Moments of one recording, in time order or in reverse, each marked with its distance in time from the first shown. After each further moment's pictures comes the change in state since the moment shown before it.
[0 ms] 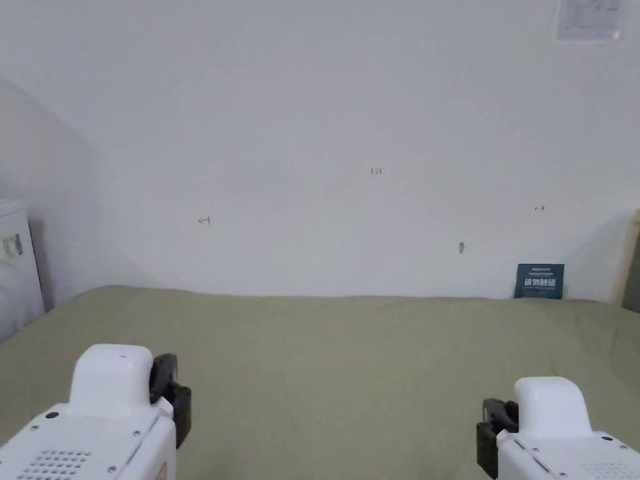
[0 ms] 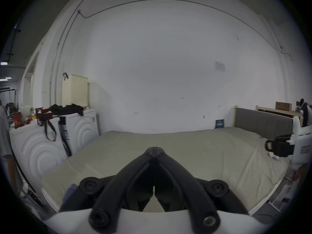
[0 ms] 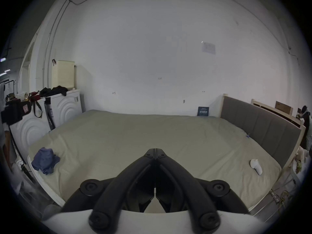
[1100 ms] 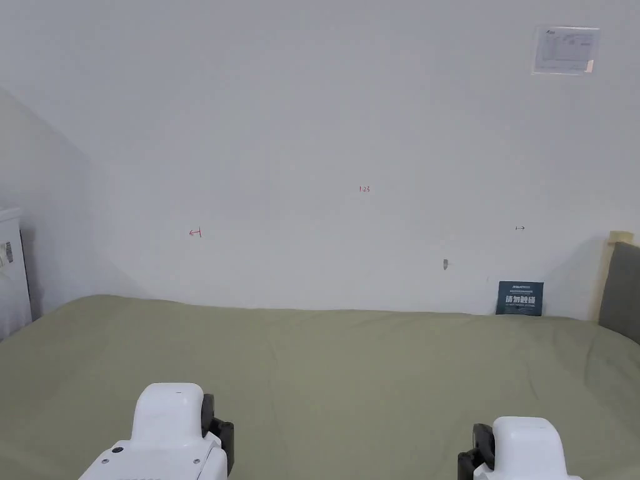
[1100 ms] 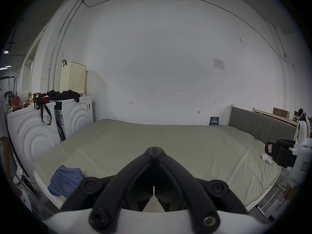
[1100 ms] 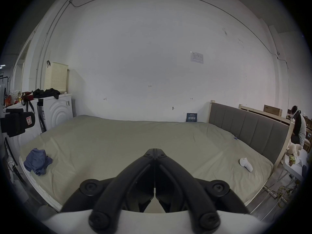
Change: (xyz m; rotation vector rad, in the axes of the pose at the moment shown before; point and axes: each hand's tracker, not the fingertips) left arm 0.032 -0.024 0.008 -0.069 -0.002 0.066; right arm -0.012 -0.025 0.029 0.068 -0.092 0.009
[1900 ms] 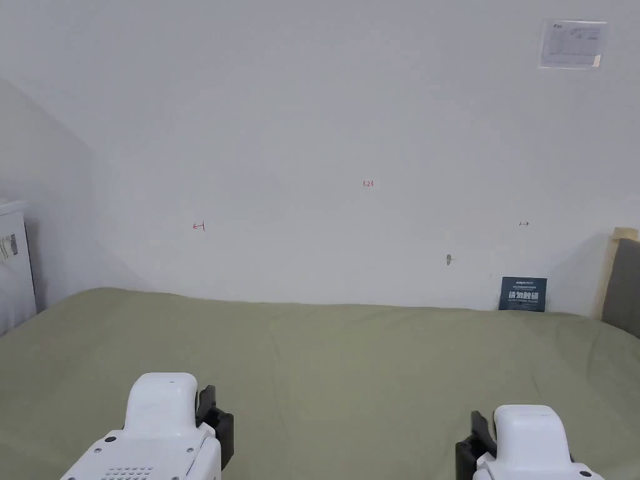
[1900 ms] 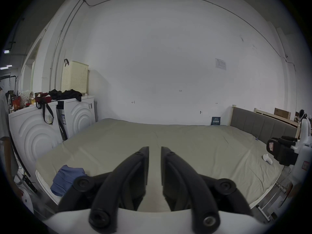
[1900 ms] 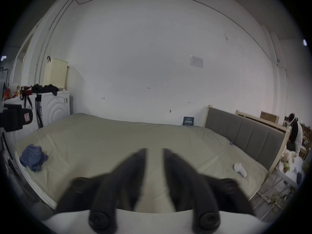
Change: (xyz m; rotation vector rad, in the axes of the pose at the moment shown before) left arm -0.010 0.003 0.003 -0.008 0.013 0.006; right arm -0.006 0.007 0.006 0.023 -0.039 0.069
